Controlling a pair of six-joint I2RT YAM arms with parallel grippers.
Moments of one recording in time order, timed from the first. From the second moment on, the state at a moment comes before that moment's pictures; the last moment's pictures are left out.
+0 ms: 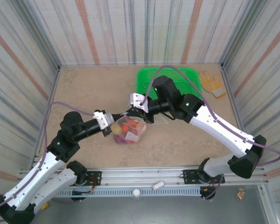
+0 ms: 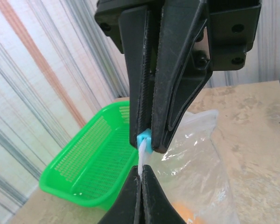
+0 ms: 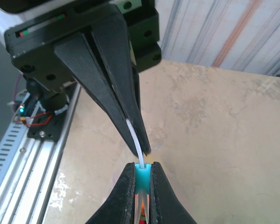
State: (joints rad) left arm -0.61 0.63 0.67 -0.11 0.45 0.42; right arm 0.86 1.36 1.43 -0.64 -0.54 -0.53
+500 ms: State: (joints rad) left arm -0.60 0.52 0.64 -0.08 0.32 0.41; right arm 0.83 1.34 1.43 -0.63 -0.49 -0.53
